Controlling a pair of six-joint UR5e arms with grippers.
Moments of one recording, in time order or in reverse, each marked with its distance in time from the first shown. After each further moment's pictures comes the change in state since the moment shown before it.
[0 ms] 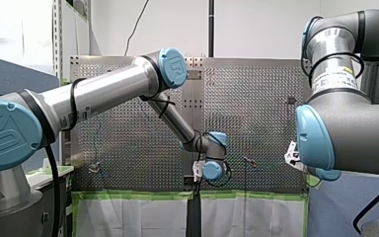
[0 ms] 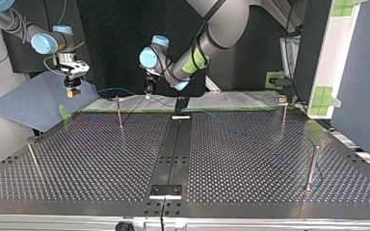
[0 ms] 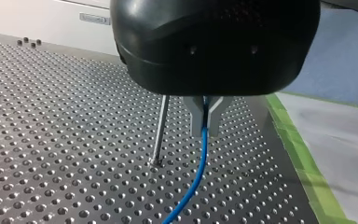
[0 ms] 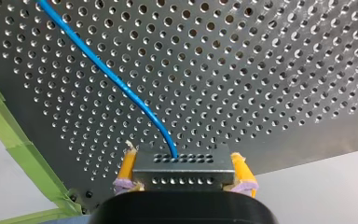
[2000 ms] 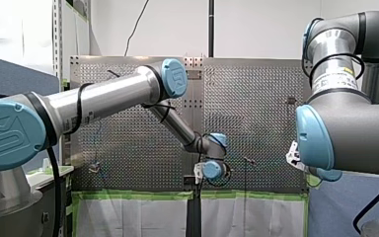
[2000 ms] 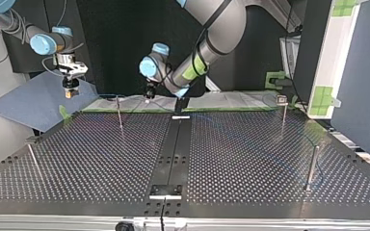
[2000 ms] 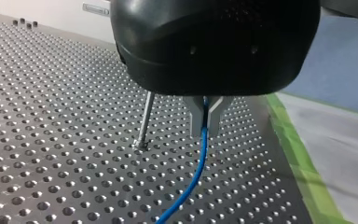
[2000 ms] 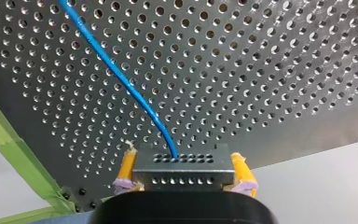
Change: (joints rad) left arm 0.029 -0.070 0.138 -0.111 0.056 -0.061; right arm -0.008 0.011 -0.017 -0.008 0.005 0.013
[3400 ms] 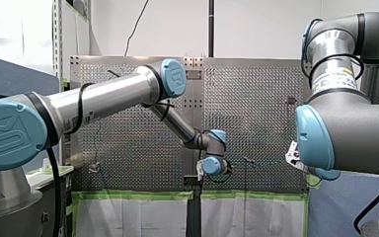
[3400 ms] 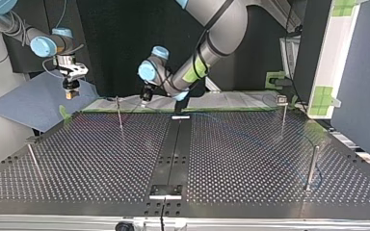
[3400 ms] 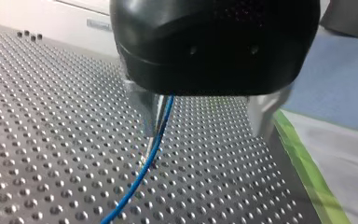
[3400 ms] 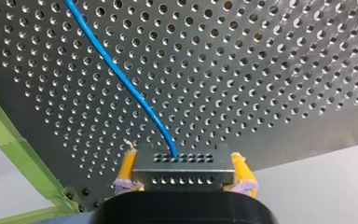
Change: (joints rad) left arm 0.007 0.007 0.029 -0.036 0.077 -0.008; right arm 0.007 0.006 -0.022 0.034 0.011 -0.002
